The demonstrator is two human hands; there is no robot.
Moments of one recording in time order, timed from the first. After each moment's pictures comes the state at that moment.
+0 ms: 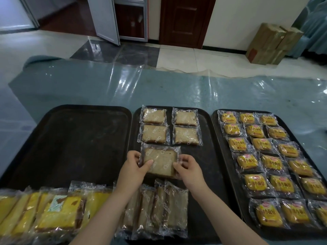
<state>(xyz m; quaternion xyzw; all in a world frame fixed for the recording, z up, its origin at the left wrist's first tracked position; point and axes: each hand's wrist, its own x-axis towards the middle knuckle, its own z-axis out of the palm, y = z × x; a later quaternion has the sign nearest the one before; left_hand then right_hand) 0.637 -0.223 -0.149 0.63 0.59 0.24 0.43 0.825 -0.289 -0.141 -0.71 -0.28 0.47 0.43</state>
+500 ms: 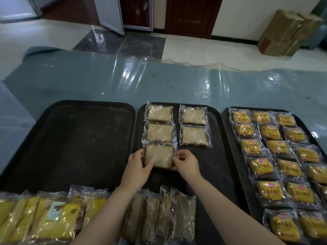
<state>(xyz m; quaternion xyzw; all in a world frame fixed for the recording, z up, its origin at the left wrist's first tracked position) 0.641 -0.188 -0.177 0.64 0.62 0.16 0.42 0.828 -0.218 -0.192 -0.79 -0.33 0.40 0.34</state>
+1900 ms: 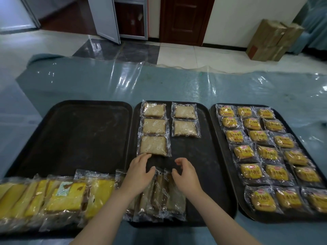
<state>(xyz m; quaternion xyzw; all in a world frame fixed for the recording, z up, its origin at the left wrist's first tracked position) 0.636 -0.258 -0.158 0.74 0.54 0.12 0.38 0.813 -0.324 -0.175 -0.78 -0.46 0.31 0.28</state>
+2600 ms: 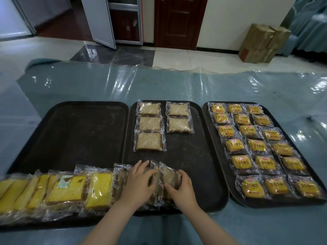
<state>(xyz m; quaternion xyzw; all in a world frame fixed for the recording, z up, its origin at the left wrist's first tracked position) 0.628 -0.319 -0.170 0.81 0.49 0.10 0.29 0.790 -0.396 -0.198 -0.79 -0.36 0.37 0.33</state>
